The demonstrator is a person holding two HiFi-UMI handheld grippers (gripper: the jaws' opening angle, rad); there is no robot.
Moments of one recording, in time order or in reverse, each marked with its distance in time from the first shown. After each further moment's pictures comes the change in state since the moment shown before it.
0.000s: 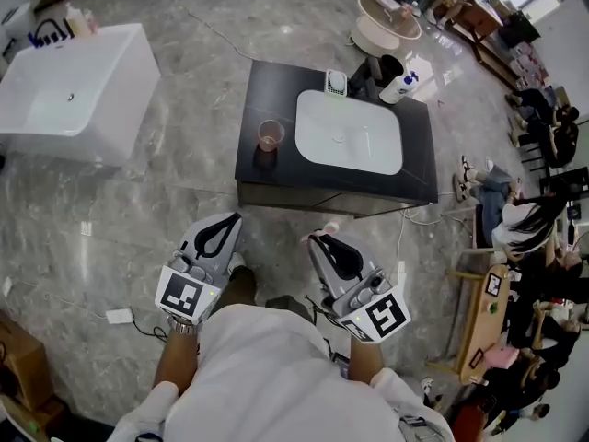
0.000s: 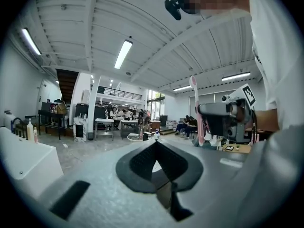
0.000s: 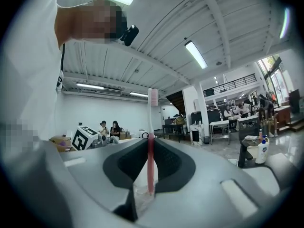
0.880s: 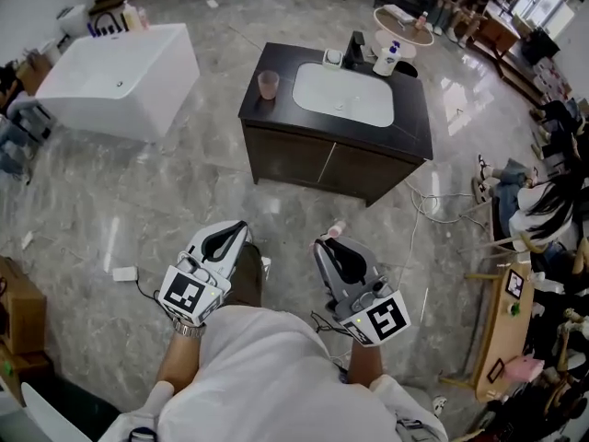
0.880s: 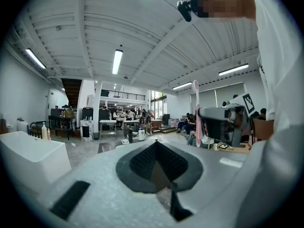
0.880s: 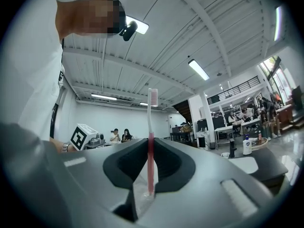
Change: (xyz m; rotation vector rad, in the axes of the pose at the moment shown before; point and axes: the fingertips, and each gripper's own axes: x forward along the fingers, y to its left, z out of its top) left arm -0.139 -0.330 -0.041 0.047 0.037 0.091; right arm -0.333 0.119 -0.027 -0.003 -0.111 0.093
